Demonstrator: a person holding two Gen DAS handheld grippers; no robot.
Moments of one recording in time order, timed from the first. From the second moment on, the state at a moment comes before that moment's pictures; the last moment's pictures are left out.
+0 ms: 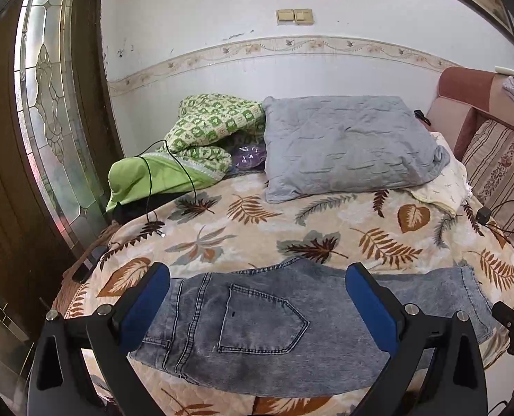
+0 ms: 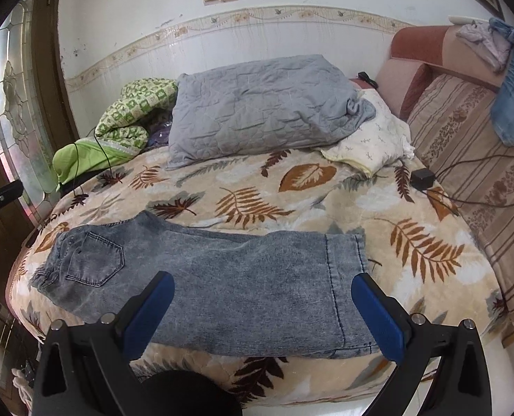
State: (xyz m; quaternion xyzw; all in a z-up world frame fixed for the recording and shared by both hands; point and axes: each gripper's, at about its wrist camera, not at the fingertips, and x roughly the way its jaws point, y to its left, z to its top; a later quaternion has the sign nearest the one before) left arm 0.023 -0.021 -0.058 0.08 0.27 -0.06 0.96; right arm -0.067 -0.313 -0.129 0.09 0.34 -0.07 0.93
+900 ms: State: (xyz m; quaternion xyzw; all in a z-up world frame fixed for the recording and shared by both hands) left arm 0.028 -0.092 -0.131 0.14 0.36 -0.13 0.91; right arm -0.116 -0.454 -0.173 0.26 0.34 -0.17 0.89
